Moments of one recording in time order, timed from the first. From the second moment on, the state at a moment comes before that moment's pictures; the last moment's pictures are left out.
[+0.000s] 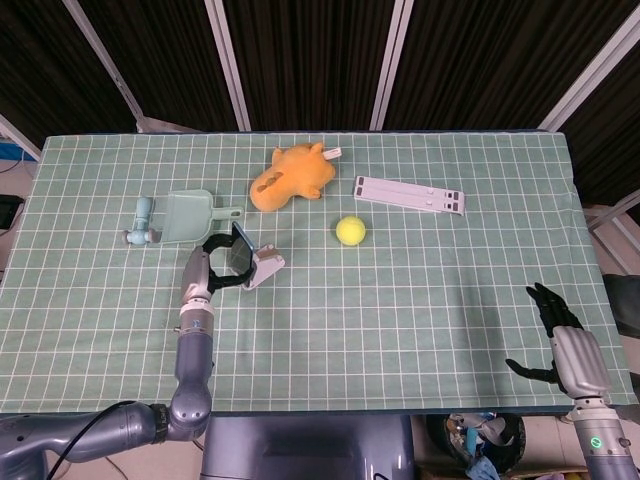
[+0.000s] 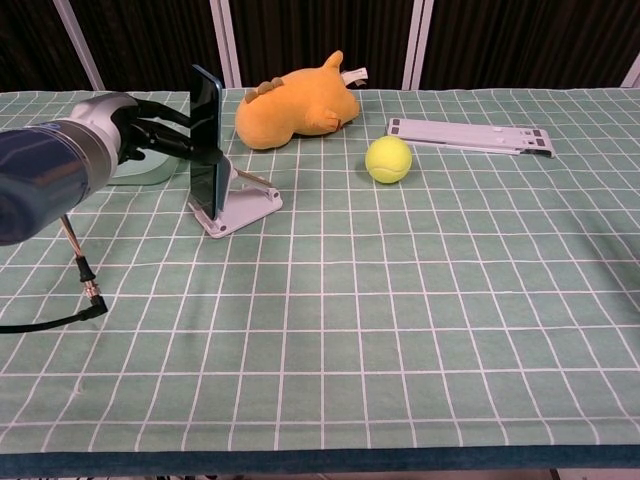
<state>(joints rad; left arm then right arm) -0.70 -1.87 -0.59 -1.62 0.49 1.33 0.27 0.11 -1.13 0.06 -1.69 -1.44 1.38 0.15</state>
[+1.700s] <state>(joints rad) -0.57 -1.64 -0.46 -1.82 0.69 1.31 0.25 0.11 -1.13 0.06 -1.70 -1.45 1.38 0.14</state>
